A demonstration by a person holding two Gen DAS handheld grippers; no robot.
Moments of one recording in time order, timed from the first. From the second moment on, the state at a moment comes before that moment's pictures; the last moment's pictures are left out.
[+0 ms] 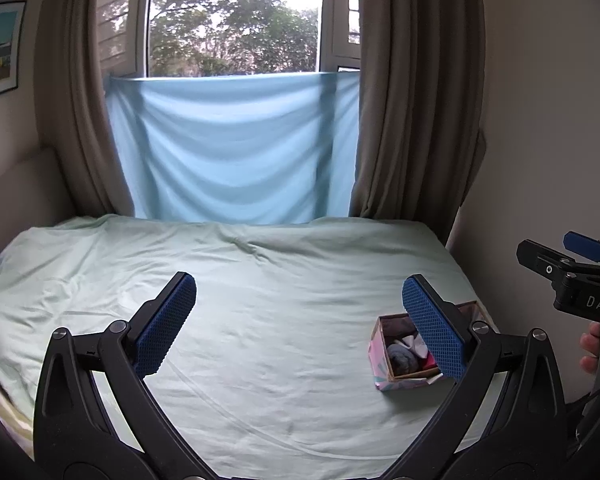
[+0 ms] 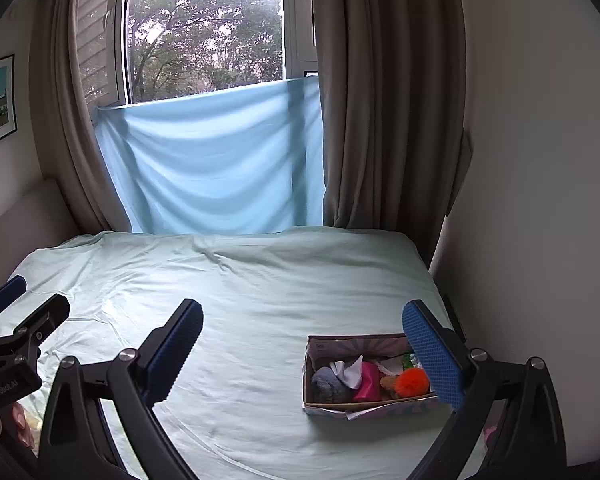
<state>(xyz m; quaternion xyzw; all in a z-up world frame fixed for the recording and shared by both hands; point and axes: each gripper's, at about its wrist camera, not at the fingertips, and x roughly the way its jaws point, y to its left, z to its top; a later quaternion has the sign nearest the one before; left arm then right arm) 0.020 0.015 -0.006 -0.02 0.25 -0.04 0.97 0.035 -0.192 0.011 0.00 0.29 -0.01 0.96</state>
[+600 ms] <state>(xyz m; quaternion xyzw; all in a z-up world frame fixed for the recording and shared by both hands) 0.018 0.010 -0.012 0.00 0.24 -0.03 0.97 0.035 -0.193 0.013 0.01 0.29 -0.01 0.96</state>
